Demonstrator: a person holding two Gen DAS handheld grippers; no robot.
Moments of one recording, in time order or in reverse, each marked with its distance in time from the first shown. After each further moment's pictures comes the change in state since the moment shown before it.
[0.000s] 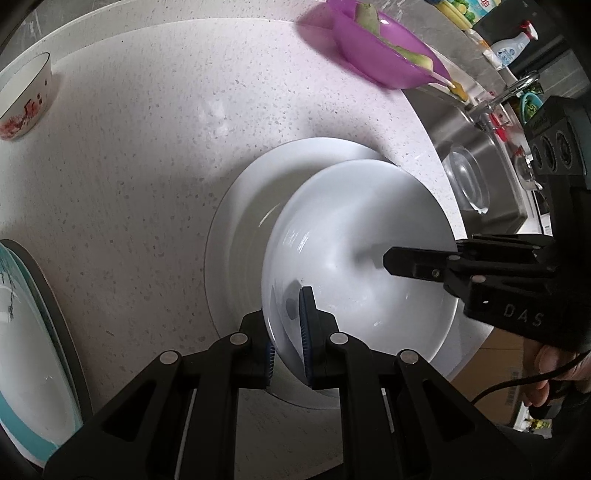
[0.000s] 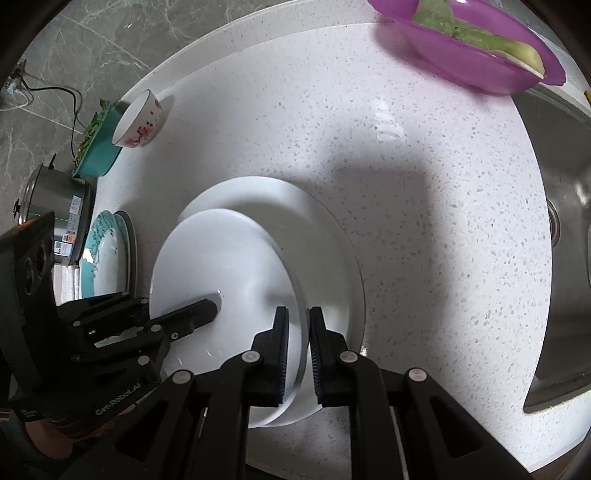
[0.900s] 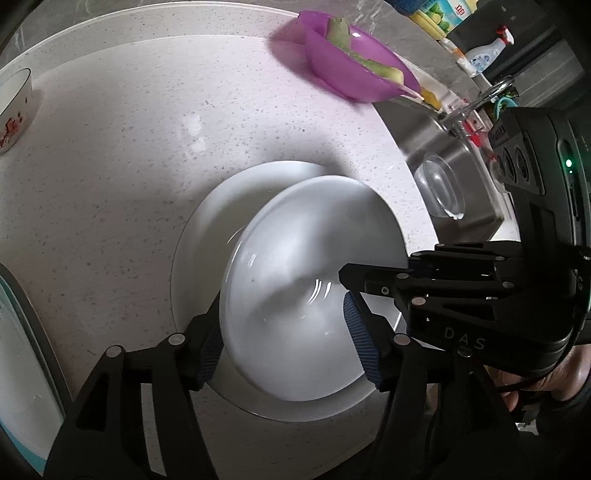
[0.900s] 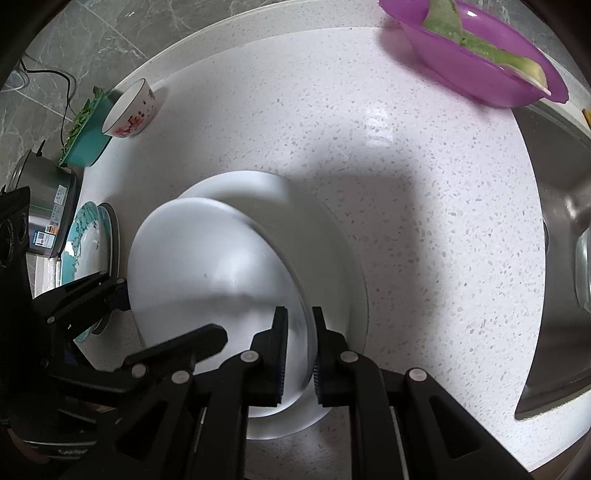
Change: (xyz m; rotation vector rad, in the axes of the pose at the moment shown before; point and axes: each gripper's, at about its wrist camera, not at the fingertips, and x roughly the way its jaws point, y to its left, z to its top) left arm -0.007 -0.011 0.006 0.032 -0.063 -0.103; right arm 0.007 0.008 0.000 -0.027 -0.013 -0.065
